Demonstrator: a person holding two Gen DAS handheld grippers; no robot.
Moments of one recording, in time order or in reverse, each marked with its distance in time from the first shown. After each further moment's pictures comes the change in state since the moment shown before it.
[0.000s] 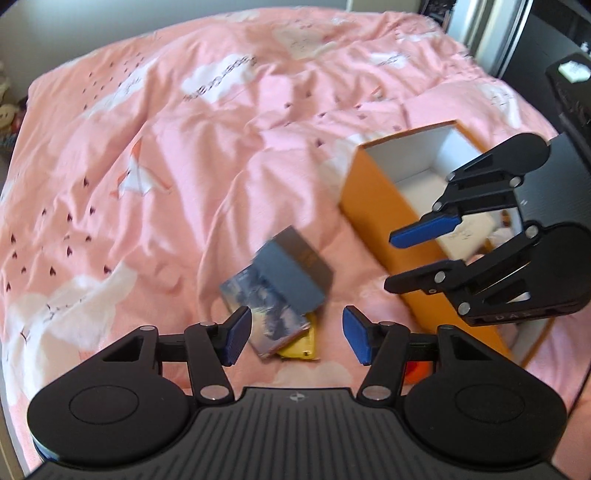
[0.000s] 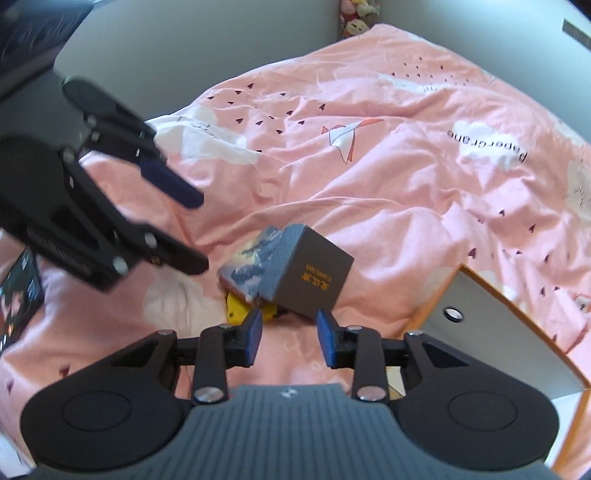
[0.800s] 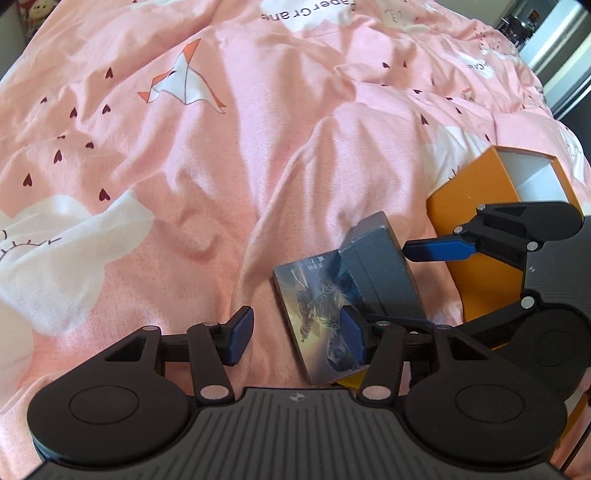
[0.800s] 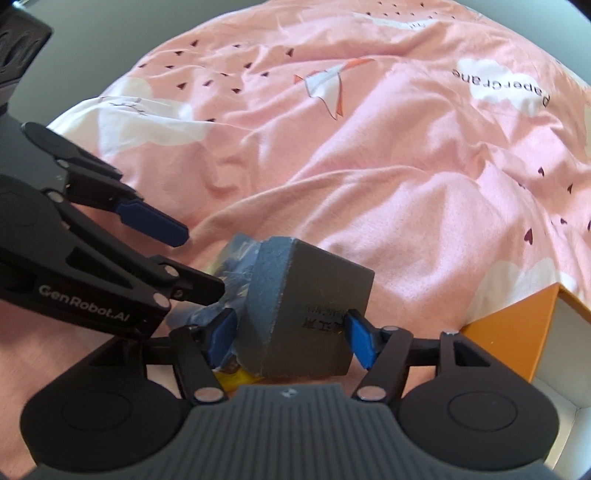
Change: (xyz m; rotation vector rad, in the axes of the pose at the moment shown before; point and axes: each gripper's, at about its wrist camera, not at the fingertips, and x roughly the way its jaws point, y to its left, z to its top) left arm 0.075 0.078 -0.006 -0.283 0.109 -0.053; right arm 0.117 -0.004 0.034 0.146 0.129 -0.059
